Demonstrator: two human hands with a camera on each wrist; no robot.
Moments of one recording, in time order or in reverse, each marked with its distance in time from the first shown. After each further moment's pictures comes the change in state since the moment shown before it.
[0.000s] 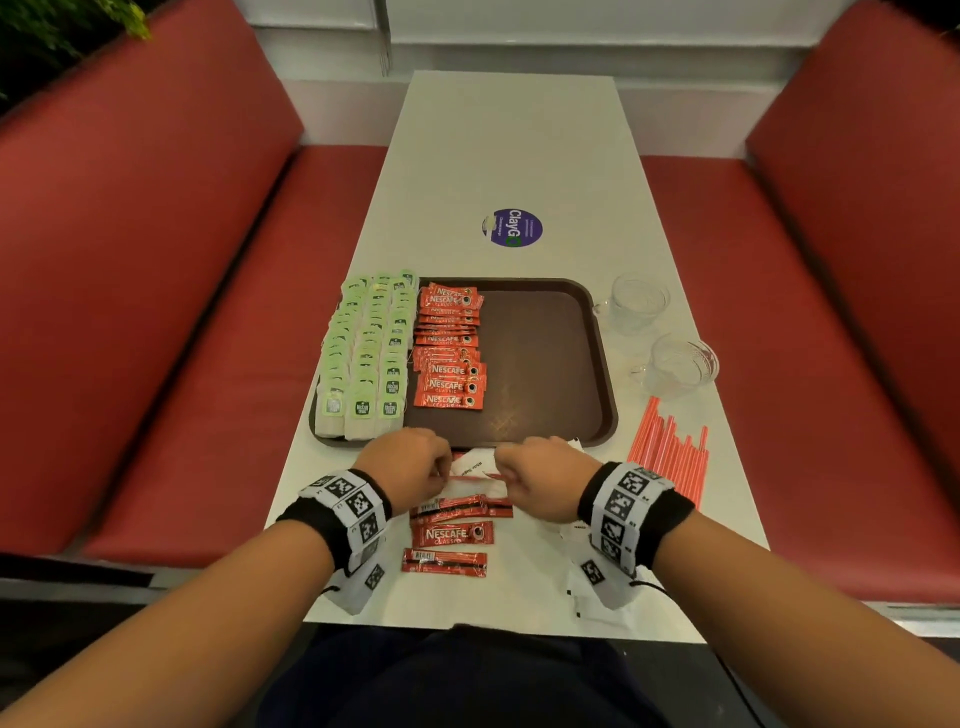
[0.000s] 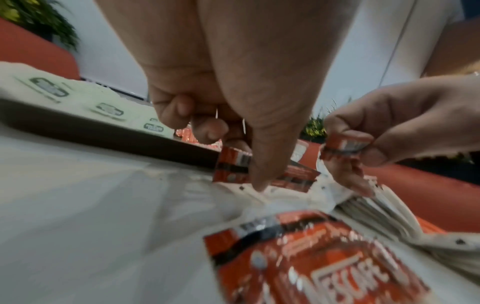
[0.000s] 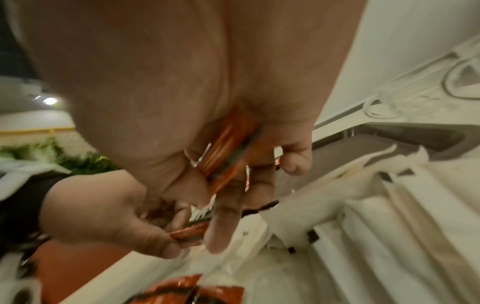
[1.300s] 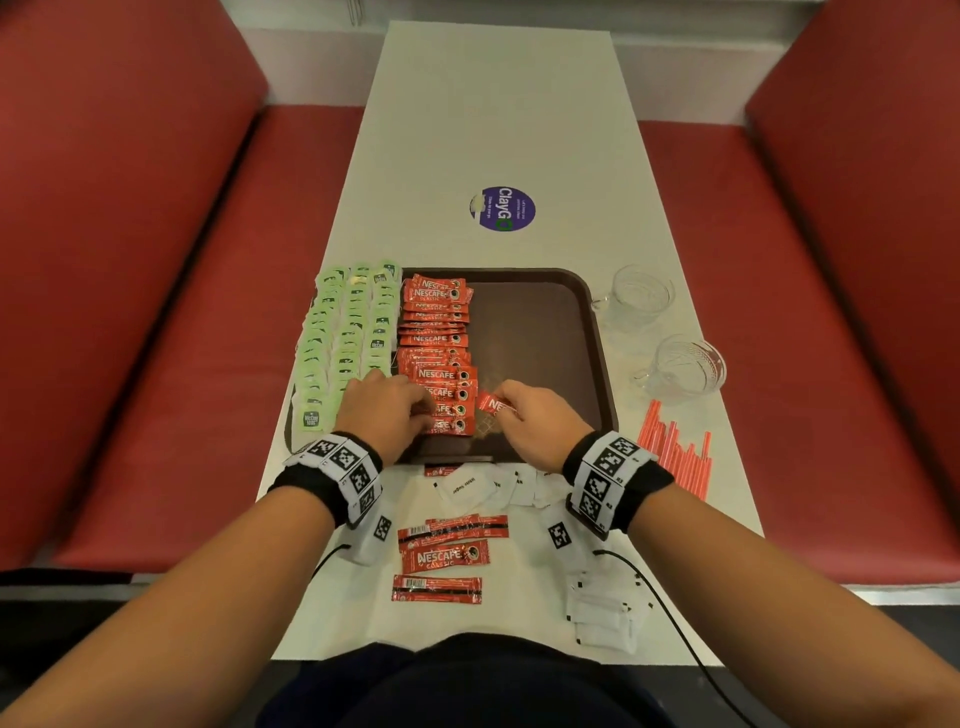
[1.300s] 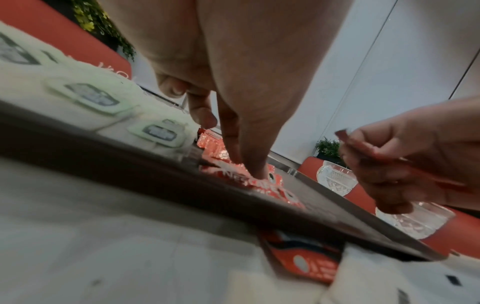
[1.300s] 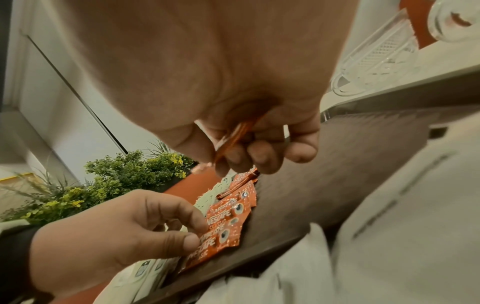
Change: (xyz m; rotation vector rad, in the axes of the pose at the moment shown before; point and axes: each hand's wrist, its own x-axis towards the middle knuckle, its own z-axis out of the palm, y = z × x) left_hand 0.066 -0.038 -0.015 0.039 0.193 -0.204; right_hand 0.052 0.026 -0.029 0.428 0.275 0.220
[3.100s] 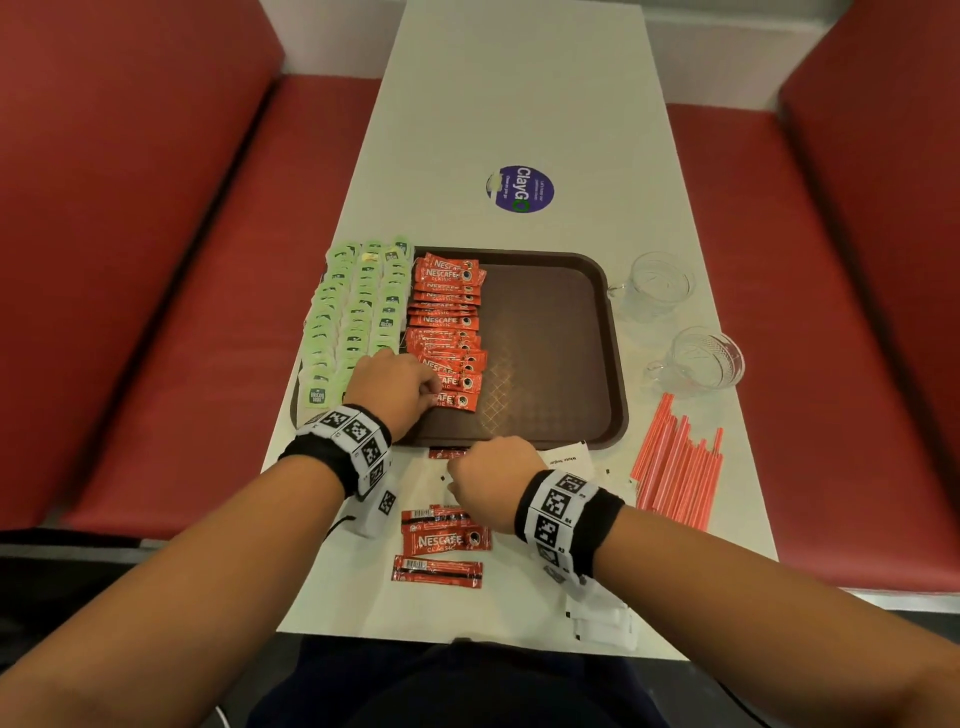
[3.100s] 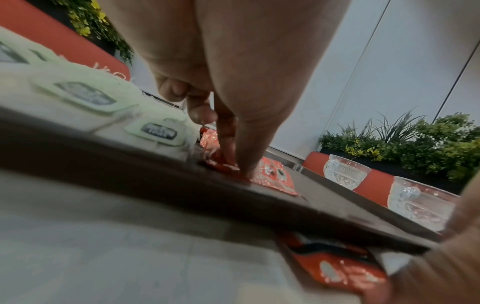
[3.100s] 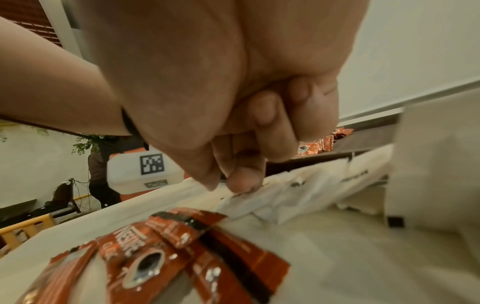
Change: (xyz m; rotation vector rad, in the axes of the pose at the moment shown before) left_hand 0.006 0.001 -0.001 -0.021 -0.021 -0.019; right_hand -0.022 -0.036 0.061 -0.827 -0.354 -0.226
